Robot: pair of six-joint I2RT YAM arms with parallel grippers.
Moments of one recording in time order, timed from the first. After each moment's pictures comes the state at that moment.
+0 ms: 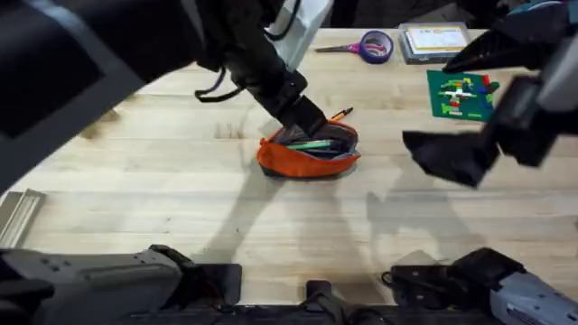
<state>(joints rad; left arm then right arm) -0.48 1.49 1.36 -1.00 0.15 0.31 0.40 0.89 1.28 -1.12 -0.17 -0.58</state>
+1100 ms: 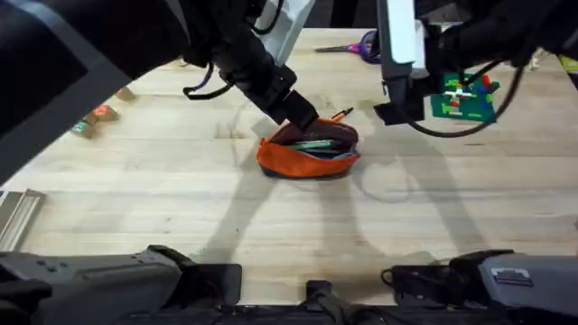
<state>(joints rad) -0.44 1.48 1.36 -1.01 0.15 0.32 0.18 1.48 1.28 -0.82 -0.34 -1.51</state>
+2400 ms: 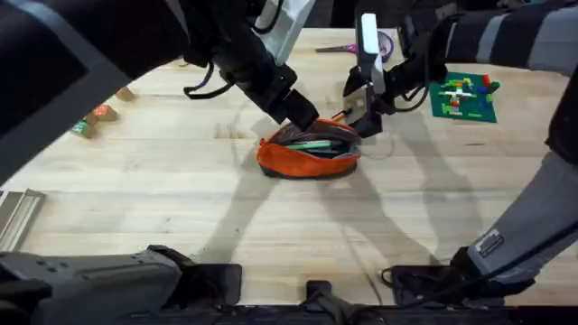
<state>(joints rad) -0.44 1.48 1.36 -1.01 0.15 0.32 0.11 2.01 1.36 -0.69 -0.60 -1.37</state>
